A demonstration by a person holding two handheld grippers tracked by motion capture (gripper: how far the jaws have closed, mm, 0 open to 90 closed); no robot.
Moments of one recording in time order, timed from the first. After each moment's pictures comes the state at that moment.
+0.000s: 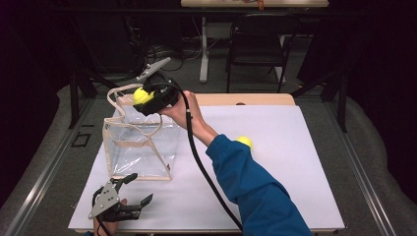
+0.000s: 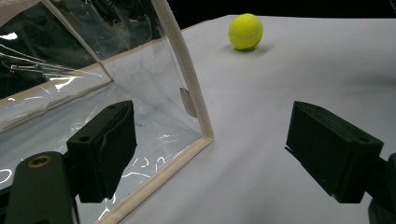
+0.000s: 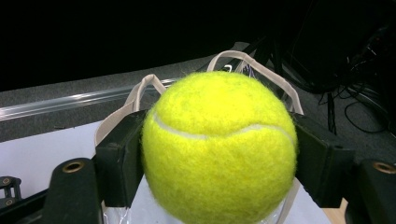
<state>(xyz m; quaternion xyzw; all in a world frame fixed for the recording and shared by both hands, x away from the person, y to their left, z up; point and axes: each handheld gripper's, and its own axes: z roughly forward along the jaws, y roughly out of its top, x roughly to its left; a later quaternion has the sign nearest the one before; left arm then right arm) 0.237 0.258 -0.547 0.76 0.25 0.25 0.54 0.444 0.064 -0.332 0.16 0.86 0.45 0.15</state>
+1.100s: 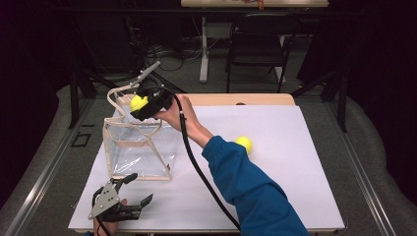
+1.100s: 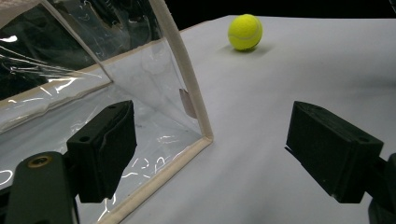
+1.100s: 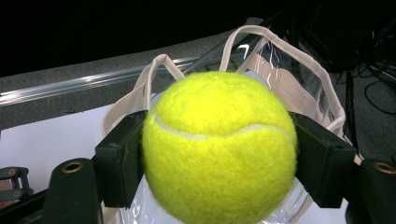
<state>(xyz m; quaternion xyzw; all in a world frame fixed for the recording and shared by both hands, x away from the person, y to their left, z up) 0.237 0.258 -0.546 0.76 0.25 0.25 0.54 0.448 0.081 -0.345 0.17 0.89 0.42 0.12</state>
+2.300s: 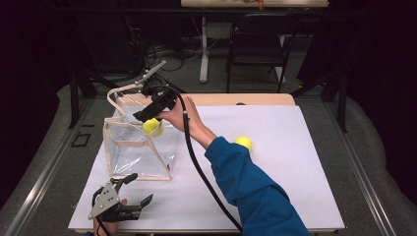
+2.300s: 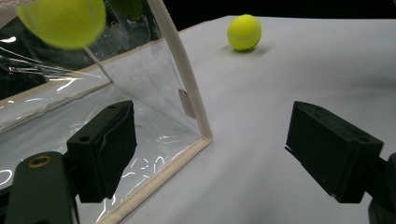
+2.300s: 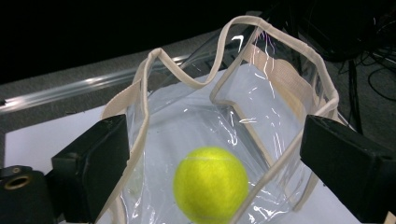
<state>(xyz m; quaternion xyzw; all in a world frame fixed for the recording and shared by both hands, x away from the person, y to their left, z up) 0.237 0.258 -0.546 0.76 0.25 0.25 0.54 0.449 0.068 -0.346 0.19 0.88 0.42 0.10</state>
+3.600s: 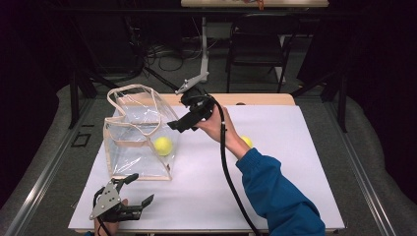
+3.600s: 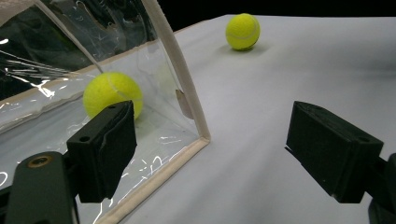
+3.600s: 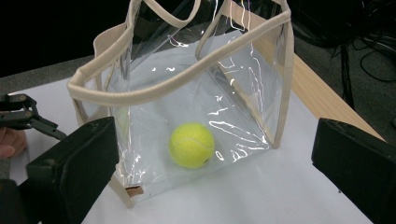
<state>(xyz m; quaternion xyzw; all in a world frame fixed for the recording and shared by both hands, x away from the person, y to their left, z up) 0.237 0.256 -0.546 0.77 0.24 0.25 0.54 0.431 -0.021 -0.365 0.21 0.88 0.42 0.10</state>
